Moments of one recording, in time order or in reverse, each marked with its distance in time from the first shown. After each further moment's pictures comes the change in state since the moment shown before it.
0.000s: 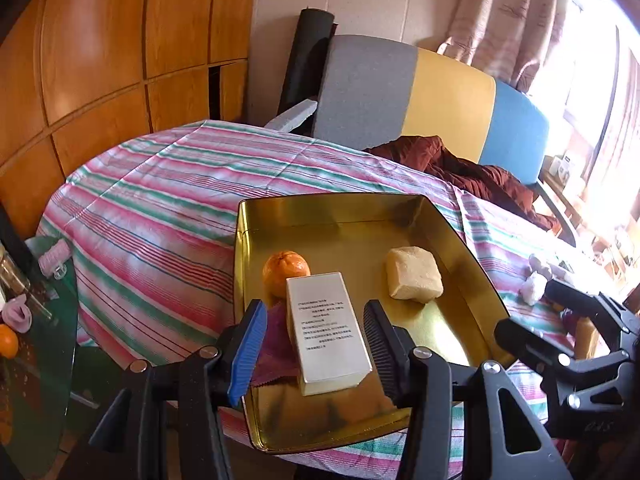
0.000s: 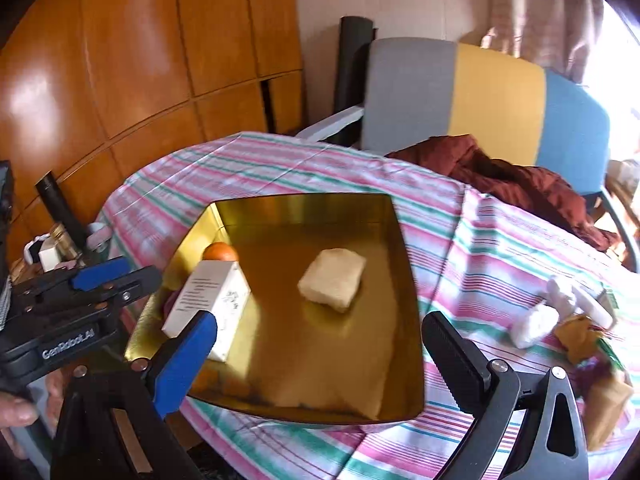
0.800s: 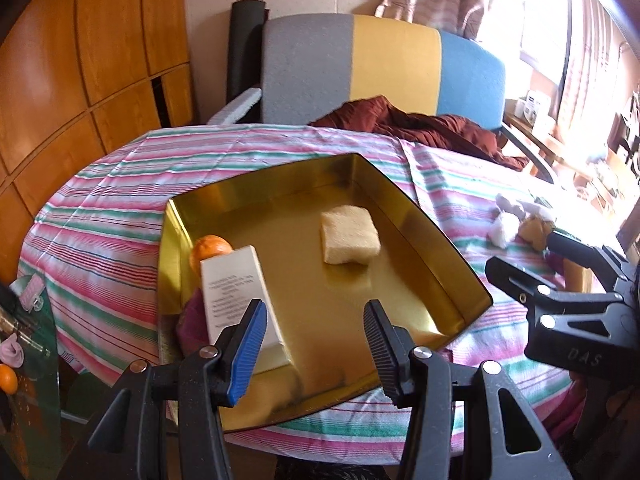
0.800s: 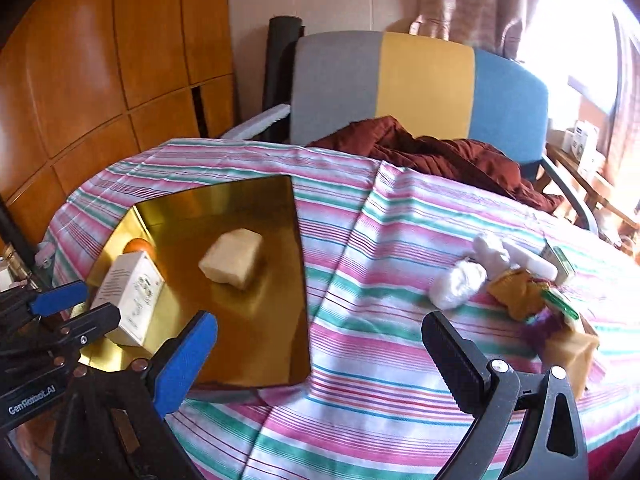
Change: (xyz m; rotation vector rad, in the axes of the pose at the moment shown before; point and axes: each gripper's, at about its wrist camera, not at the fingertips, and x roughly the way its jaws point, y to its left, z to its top) left arm 0.008 -0.069 -0.022 0.194 0.068 -0.053; right arm -0.013 -0.064 -0.033 0.113 0.007 -0.187
